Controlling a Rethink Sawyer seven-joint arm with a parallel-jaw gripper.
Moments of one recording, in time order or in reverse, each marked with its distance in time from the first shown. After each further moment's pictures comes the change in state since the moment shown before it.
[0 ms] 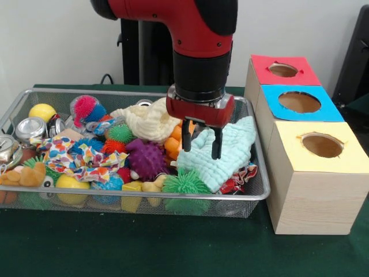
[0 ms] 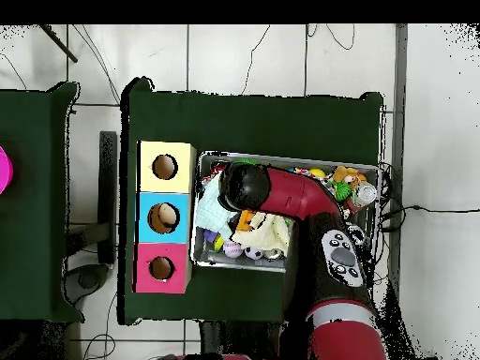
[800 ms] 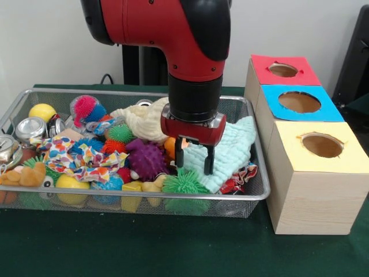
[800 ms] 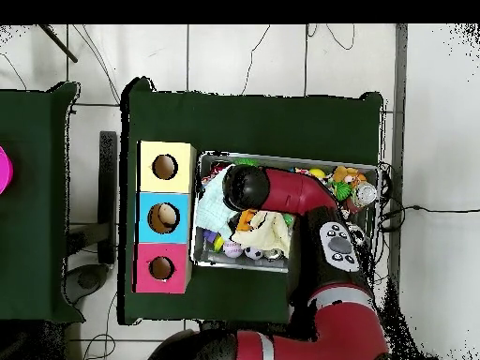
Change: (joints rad) arm -0.014 0.065 0.017 -0.047 -0.092 -0.032 0.000
